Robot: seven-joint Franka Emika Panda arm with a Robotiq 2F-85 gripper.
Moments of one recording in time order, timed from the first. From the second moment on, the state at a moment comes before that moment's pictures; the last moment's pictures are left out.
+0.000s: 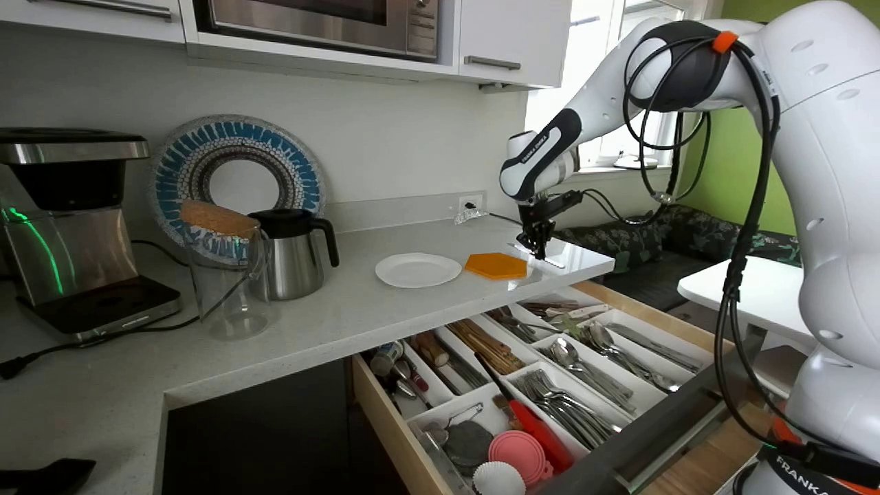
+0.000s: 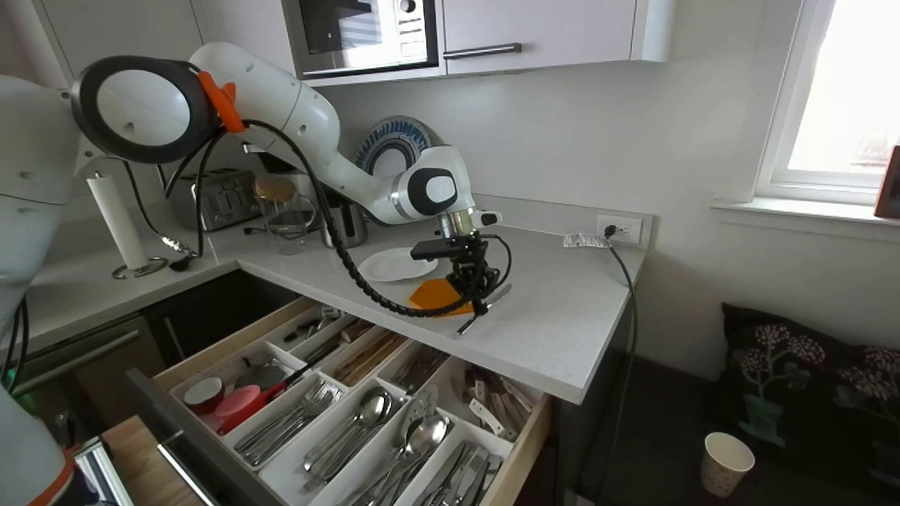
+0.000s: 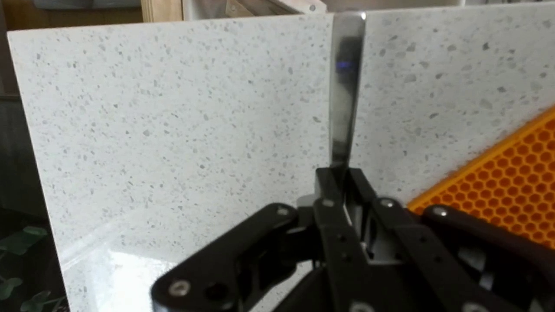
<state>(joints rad) -0.10 0.60 -0.15 -1.61 -0.29 2.22 -0.08</state>
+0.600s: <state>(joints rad) -0.12 0.65 -0.13 -1.57 -0.25 2.20 -0.14</state>
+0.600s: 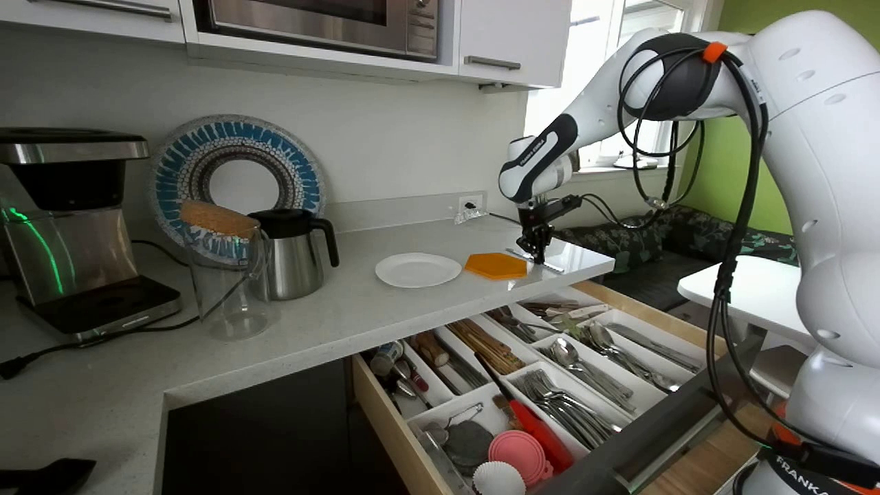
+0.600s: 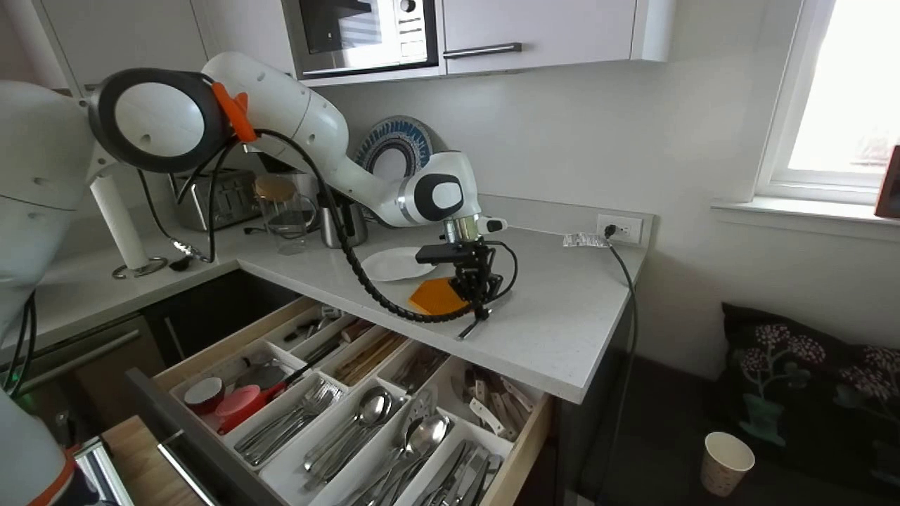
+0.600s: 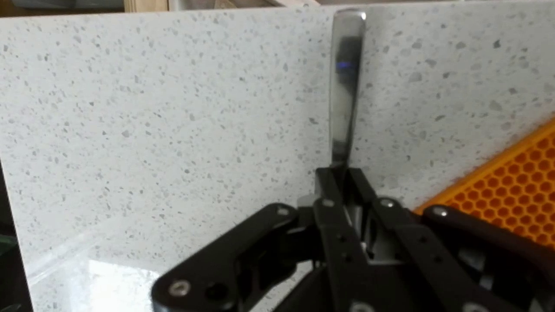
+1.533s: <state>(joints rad) -0.14 0.64 -0.13 -1.51 -0.24 2.12 -0.16</state>
